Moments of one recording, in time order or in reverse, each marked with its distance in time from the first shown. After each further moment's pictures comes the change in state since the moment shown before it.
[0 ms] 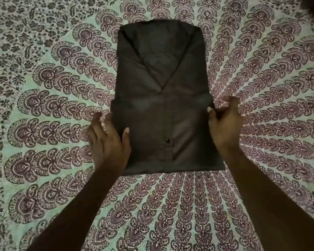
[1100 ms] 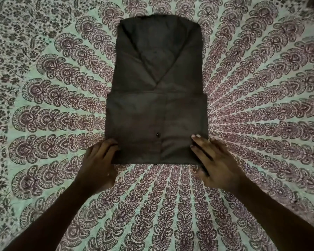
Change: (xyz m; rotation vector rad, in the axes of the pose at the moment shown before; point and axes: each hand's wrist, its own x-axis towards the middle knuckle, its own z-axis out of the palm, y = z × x) left_hand -0.070 -0.045 -0.017 0.090 -0.407 0.413; right_hand -0.061 0.104 -0.052 -0.531 -0.529 -0.984
